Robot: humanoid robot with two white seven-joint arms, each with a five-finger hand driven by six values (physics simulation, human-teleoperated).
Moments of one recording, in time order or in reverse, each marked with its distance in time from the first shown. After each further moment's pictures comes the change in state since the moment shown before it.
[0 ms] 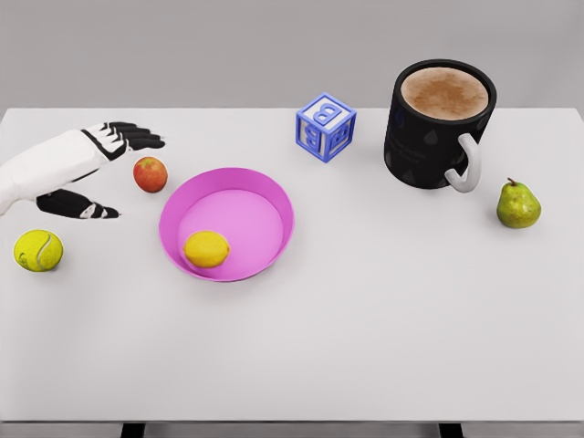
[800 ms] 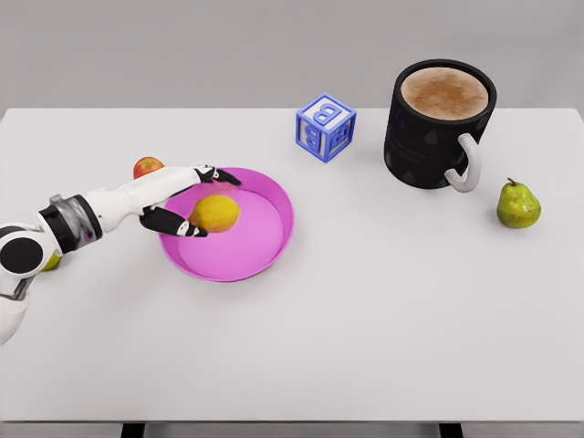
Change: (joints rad) left arm -0.068 -0.166 -0.279 -0.054 -0.013 0.486 0.000; right arm 0.000 0.000 0.000 0.001 0.000 0.000 0.000
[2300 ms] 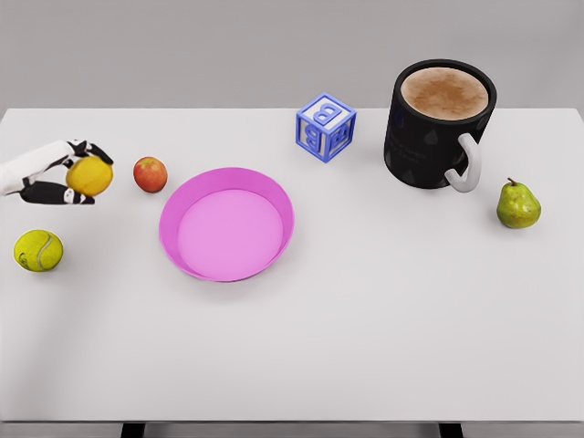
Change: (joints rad) left arm -0.003 0.193 0.158 0.205 0.057 0.085 0.000; right arm 0.000 0.000 0.000 0.000 0.001 0.000 0.000
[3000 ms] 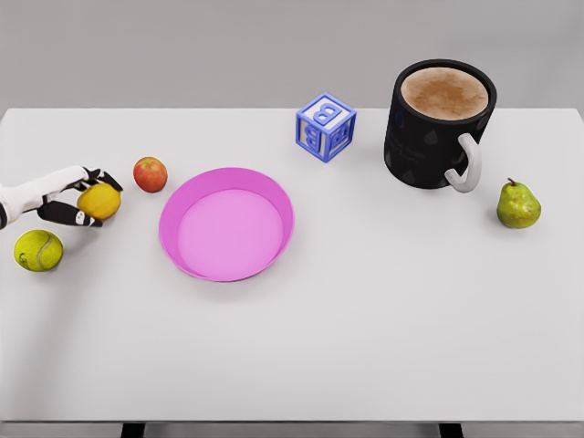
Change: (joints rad) left arm -0.072 -0.005 -0.152 0.153 -0.005 0.013 0.000; right arm 0.000 0.000 0.000 0.000 0.000 0.000 0.000
